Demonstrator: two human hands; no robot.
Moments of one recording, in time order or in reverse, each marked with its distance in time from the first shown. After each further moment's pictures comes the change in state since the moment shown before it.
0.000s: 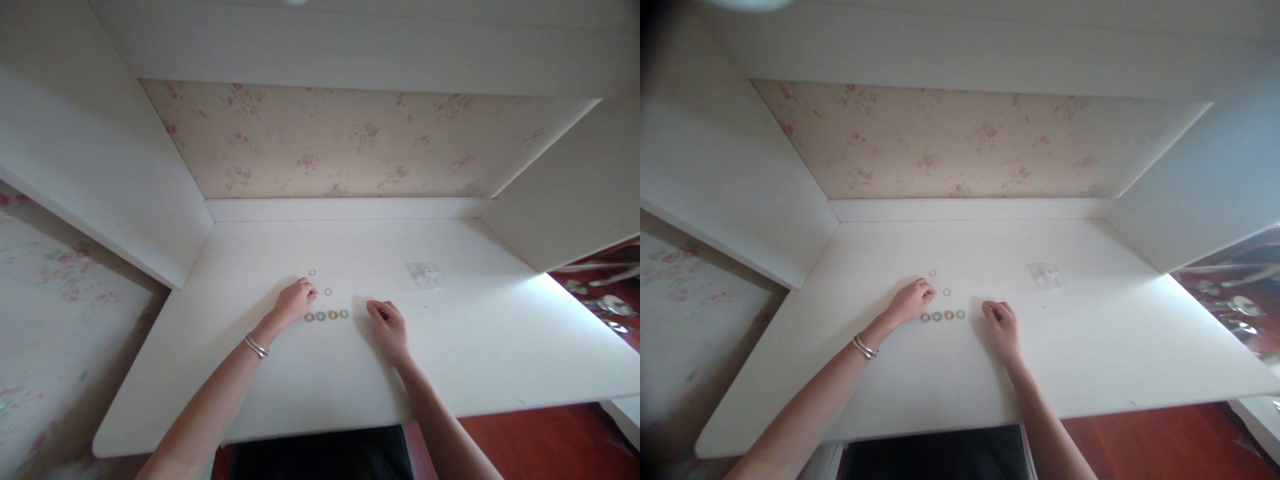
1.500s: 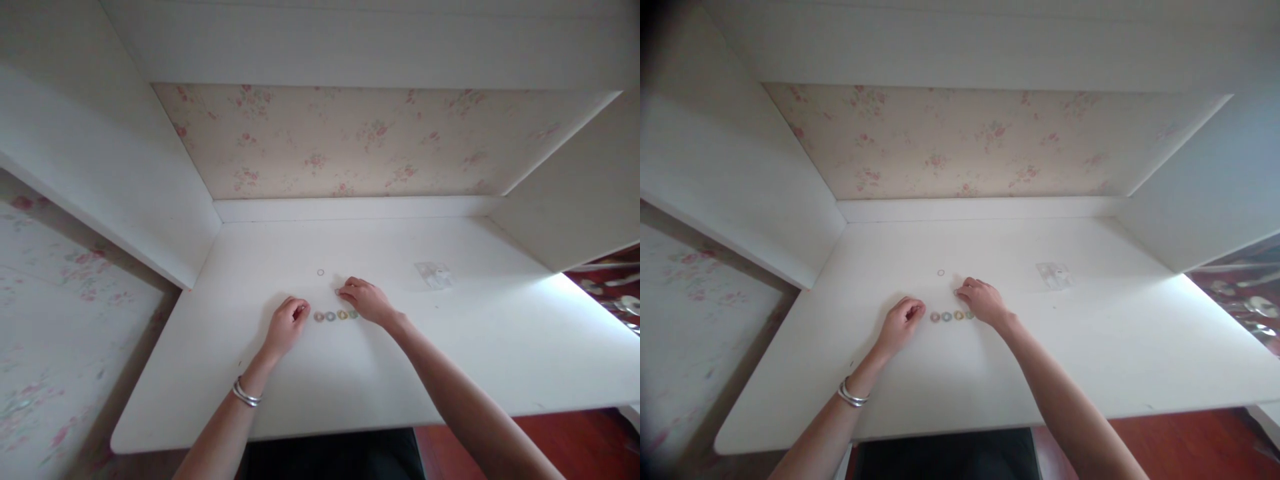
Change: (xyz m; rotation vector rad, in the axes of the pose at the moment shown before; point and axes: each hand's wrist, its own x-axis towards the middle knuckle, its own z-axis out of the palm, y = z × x) left_hand -0.068 -0.002 -0.007 -0.295 0.269 -0.062; right_hand 0.057 -0.050 0.040 -0.687 -0.555 -0.621
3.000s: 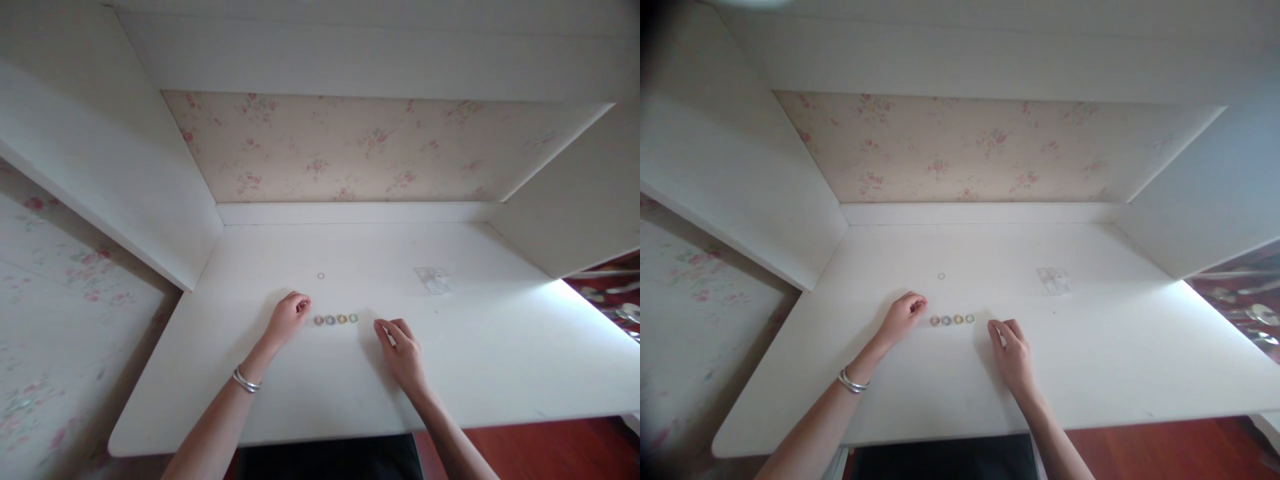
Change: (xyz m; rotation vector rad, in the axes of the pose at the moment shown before) left_hand 0.024 -0.009 -0.002 0.054 -0.083 0.034; right_hand -0.107 -0.020 0.025 0.328 0.525 0.399
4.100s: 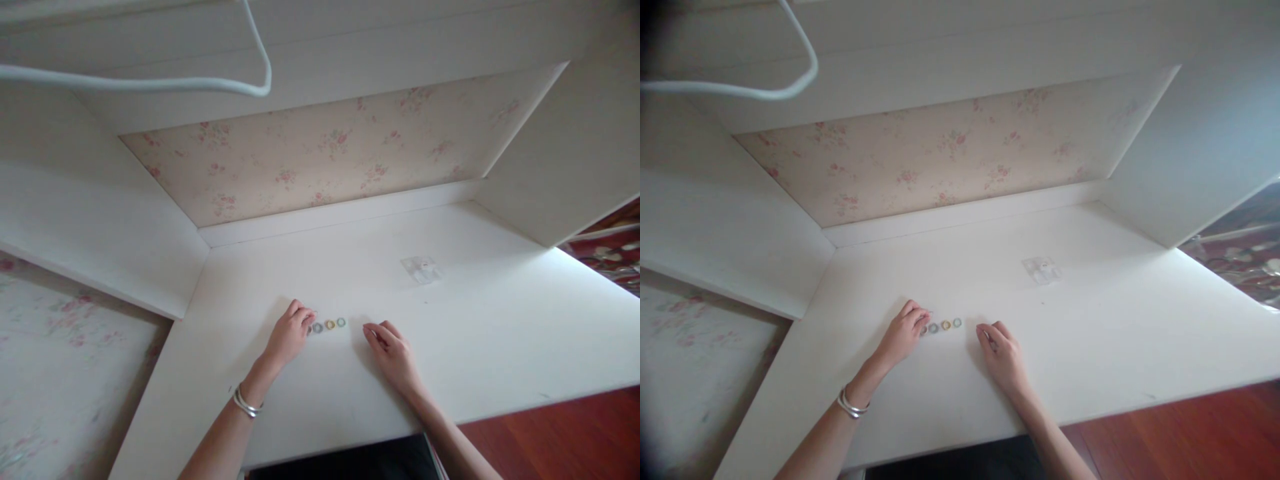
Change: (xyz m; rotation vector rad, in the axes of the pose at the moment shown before) left_hand 0.006 0.039 0.023 0.188 -0.122 0.146; right_hand -0.002 0.010 -0.008 0.177 -0.050 0.103
